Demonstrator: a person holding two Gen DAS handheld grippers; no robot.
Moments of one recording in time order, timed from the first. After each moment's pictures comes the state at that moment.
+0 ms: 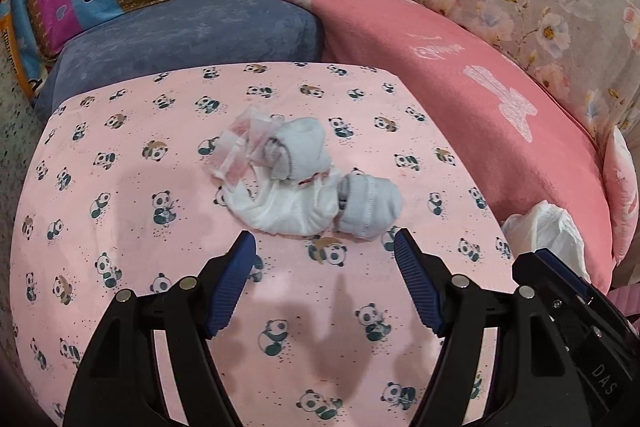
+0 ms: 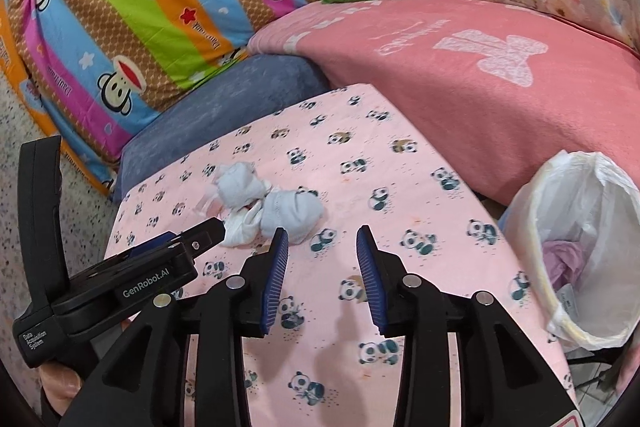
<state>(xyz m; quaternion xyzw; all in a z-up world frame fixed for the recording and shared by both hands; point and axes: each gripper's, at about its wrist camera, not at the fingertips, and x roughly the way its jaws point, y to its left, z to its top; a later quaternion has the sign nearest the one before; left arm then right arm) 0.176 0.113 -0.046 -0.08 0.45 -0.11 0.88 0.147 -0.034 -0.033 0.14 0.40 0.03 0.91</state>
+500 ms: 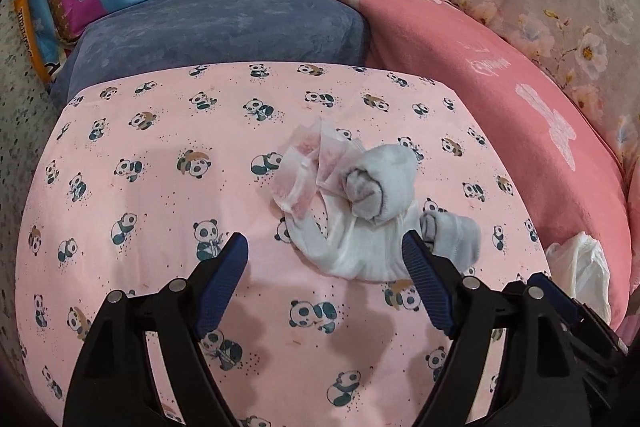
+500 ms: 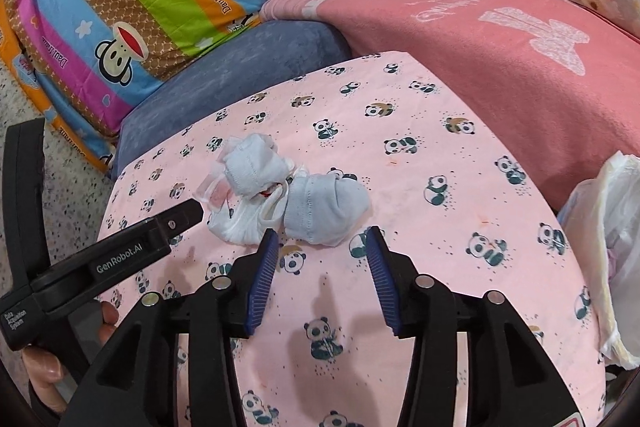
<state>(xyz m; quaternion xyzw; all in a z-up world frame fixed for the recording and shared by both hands) 0.222 0.154 -0.065 -0.09 0.46 -0.07 0.88 0.204 0.007 -0.072 0.13 0.44 0.05 0.89</state>
